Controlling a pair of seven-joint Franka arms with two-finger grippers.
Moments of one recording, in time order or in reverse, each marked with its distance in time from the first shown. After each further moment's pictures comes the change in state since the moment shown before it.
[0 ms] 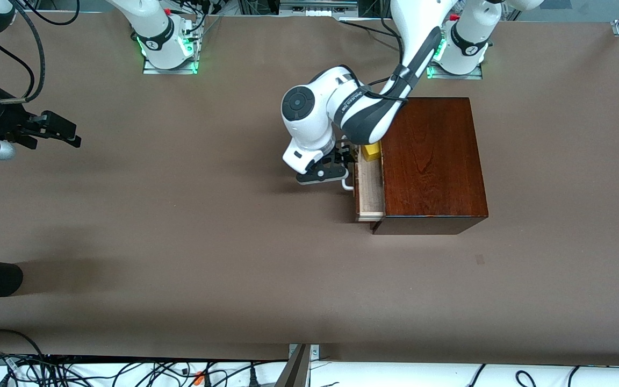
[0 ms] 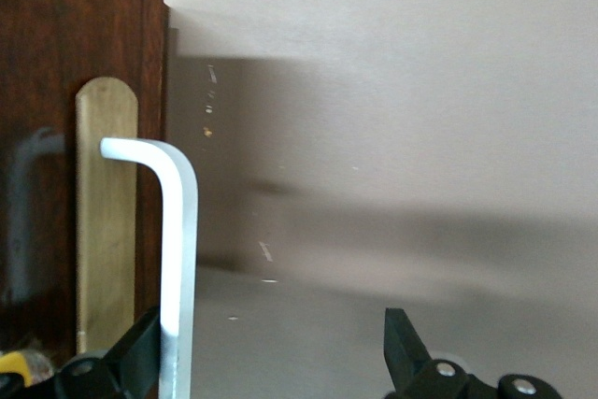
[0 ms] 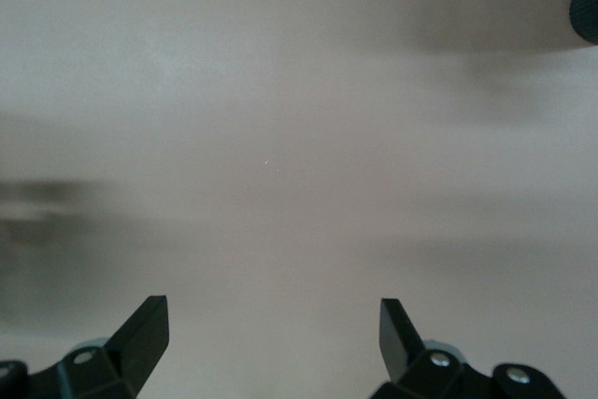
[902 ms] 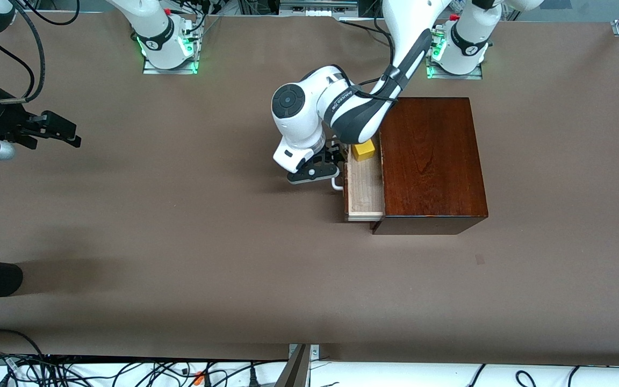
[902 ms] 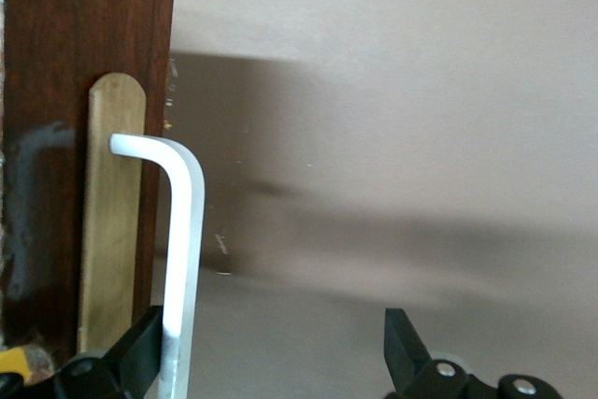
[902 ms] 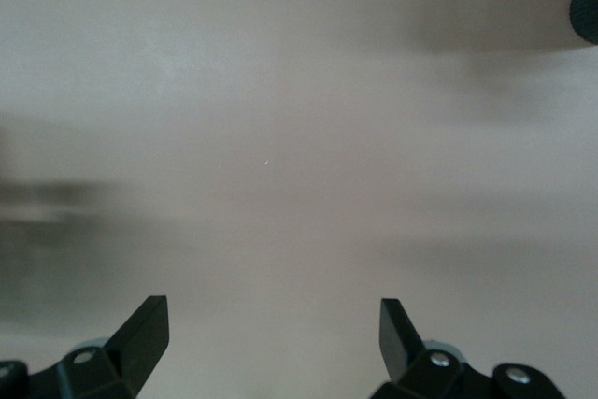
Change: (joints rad) left arm -0.022 0.035 0.007 0.066 -0.039 0.010 -0.026; right arm 0.000 0.000 0.000 0.000 0.000 0.000 0.000
